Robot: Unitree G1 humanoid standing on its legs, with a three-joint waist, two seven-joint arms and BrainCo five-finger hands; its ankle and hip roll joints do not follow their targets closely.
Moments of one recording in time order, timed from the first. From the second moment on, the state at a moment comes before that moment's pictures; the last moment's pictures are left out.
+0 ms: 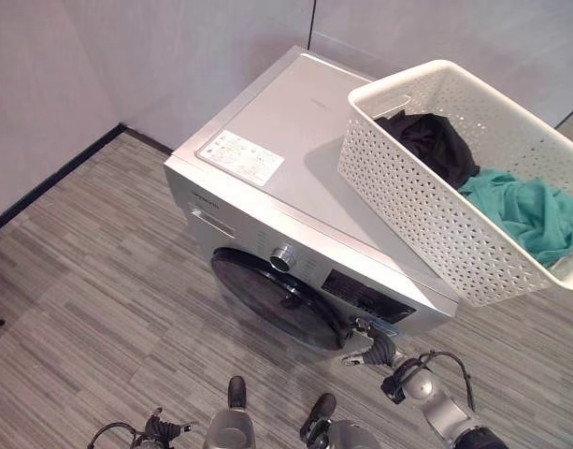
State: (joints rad) left arm -0.03 0.28 -0.10 1.28 0.06 -0.05 0.23; right arm -0.05 -0.44 0.45 0.41 -0.21 -0.04 -0.05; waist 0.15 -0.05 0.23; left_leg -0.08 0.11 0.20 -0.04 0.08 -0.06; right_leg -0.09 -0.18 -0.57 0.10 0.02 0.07
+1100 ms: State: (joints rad) left arm 0.06 0.22 -0.22 1.27 0.00 -0.11 0.28; right arm -0.56 -0.18 0.80 1.20 -0.16 -0.01 -0.13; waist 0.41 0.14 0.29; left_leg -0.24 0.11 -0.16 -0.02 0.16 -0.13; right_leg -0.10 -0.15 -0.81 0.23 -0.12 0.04
